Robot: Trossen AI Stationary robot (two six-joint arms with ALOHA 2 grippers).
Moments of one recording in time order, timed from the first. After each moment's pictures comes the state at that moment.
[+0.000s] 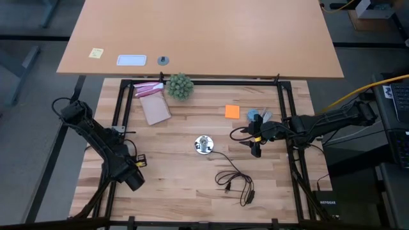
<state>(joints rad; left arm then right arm) -0.83 1.49 0.89 -1.30 0.01 -2.66 0.19 0.94 0.63 -0.39 0.22 0.26</state>
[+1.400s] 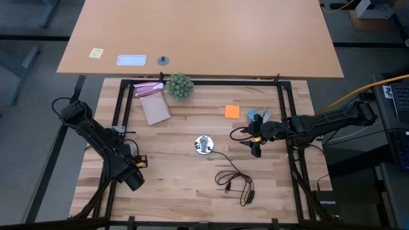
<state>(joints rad) -0.83 1.49 0.87 -1.29 -0.05 -2.57 0.19 0.94 0.63 -0.39 0.22 0.26</state>
